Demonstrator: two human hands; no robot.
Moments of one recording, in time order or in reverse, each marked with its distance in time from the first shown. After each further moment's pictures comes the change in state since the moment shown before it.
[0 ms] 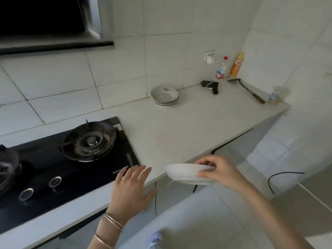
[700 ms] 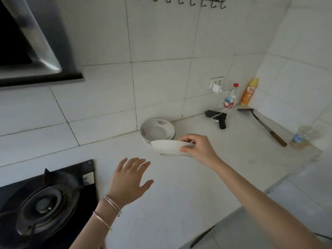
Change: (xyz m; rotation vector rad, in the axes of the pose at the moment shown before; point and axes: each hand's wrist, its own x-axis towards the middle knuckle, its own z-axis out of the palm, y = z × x) left_hand 0.331 -0.049 0.078 0.126 0.060 0.040; right_hand 0.365 0.037 -0.120 -0.038 0.138 -0.241
